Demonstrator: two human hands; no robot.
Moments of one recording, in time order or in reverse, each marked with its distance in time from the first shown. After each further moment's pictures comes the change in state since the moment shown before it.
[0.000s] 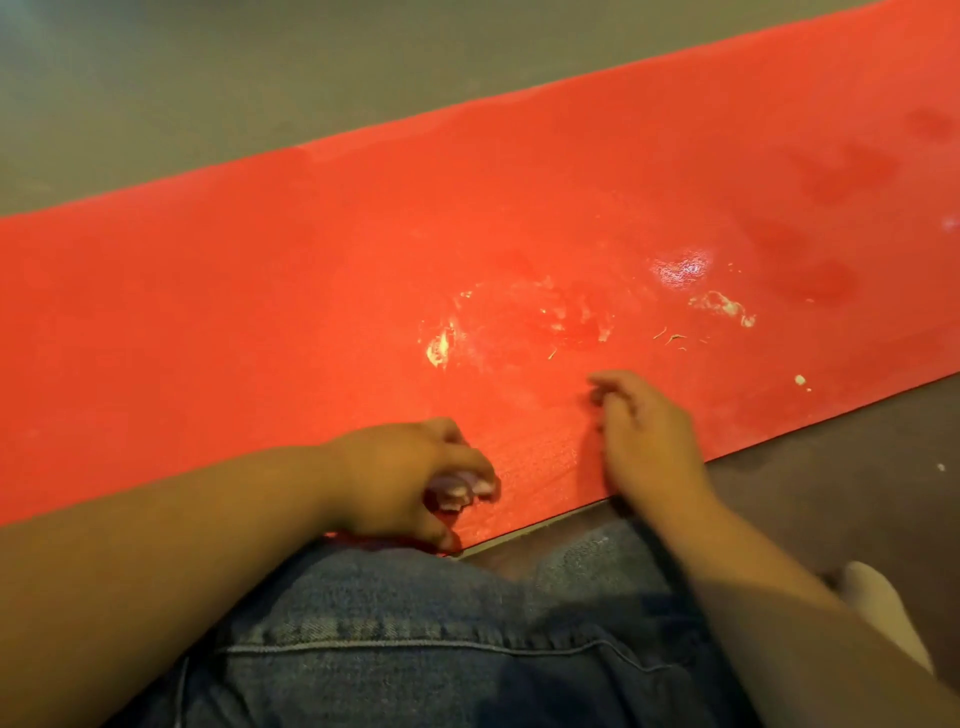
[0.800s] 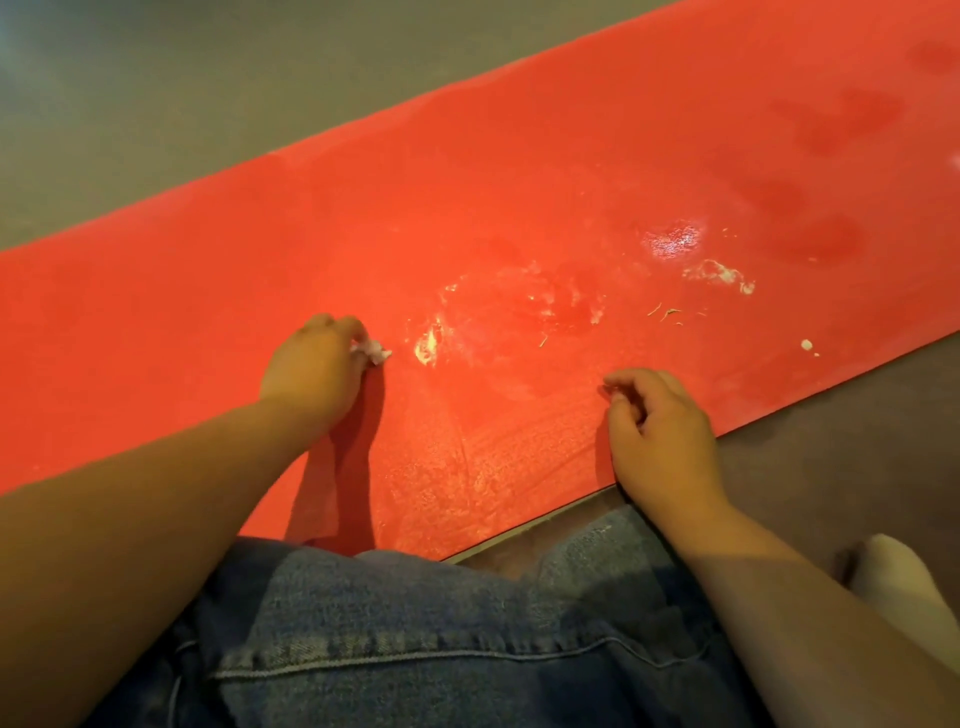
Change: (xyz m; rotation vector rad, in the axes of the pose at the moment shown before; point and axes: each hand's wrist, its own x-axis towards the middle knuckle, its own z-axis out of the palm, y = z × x) left_hand 0.040 -0.082 -0.016 0.001 0.713 -0.561; right_hand -0.008 0.026 -0.002 -0.096 0.162 -0.089
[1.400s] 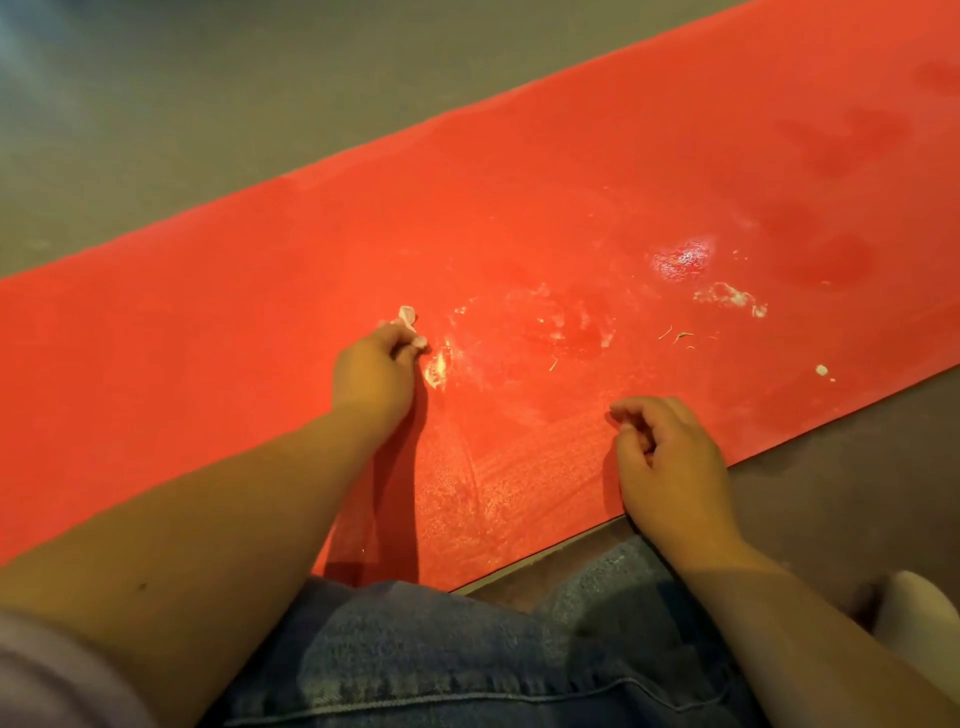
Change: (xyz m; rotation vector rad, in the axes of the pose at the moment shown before) left_hand 0.021 0.031 0.028 -0.506 0.101 -0.182; right_hand -0.001 0.001 0.005 -0.020 -0.012 0.003
